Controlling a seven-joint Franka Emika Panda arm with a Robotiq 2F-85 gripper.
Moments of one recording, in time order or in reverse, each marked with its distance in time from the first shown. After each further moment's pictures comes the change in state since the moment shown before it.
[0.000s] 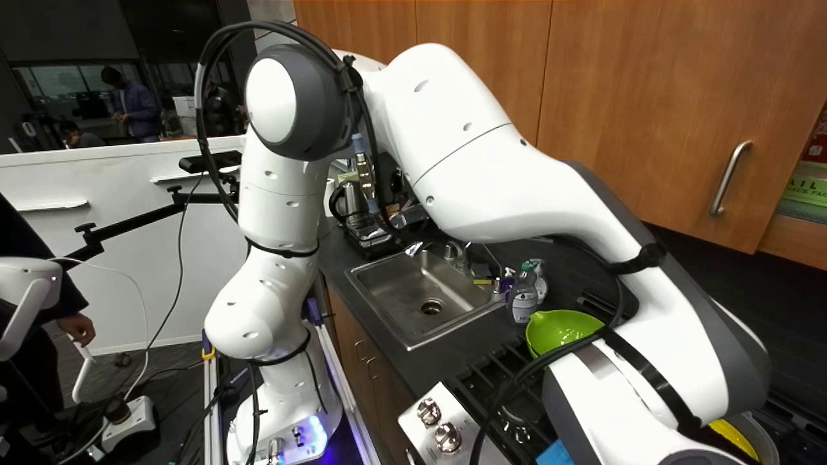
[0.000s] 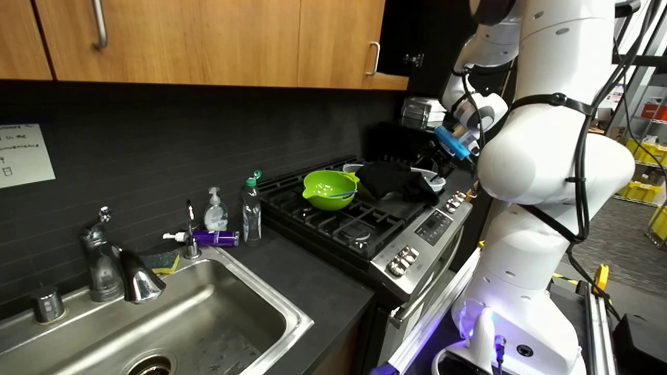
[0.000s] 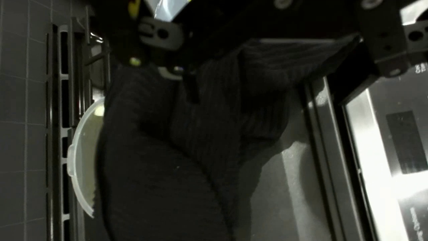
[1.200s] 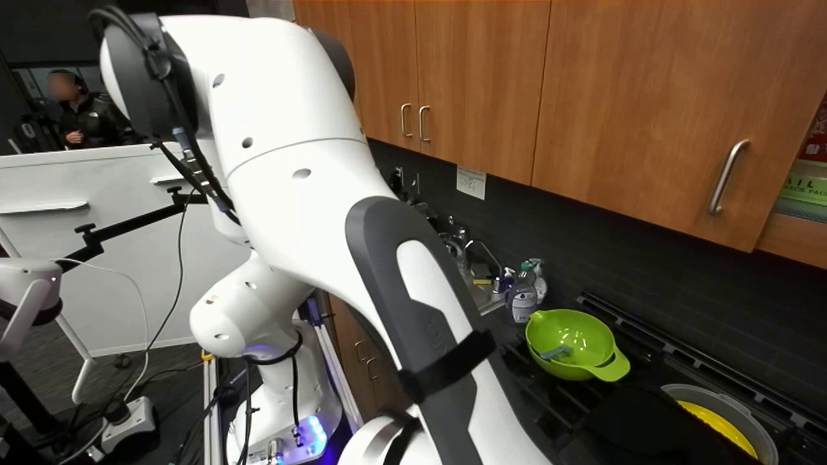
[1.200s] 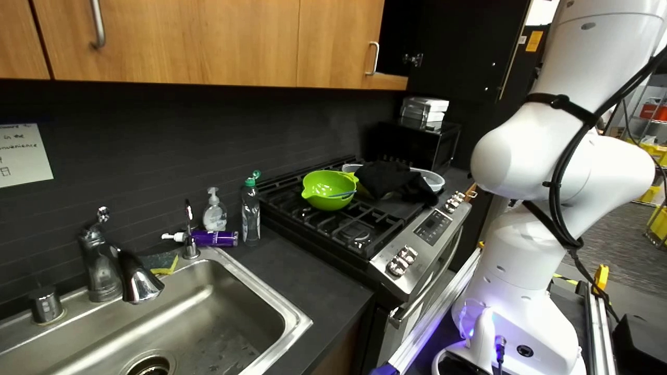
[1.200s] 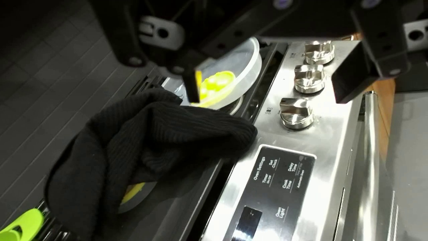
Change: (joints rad) arm -0.287 -0.226 -0.087 -0.329 0.296 0.057 -1.182
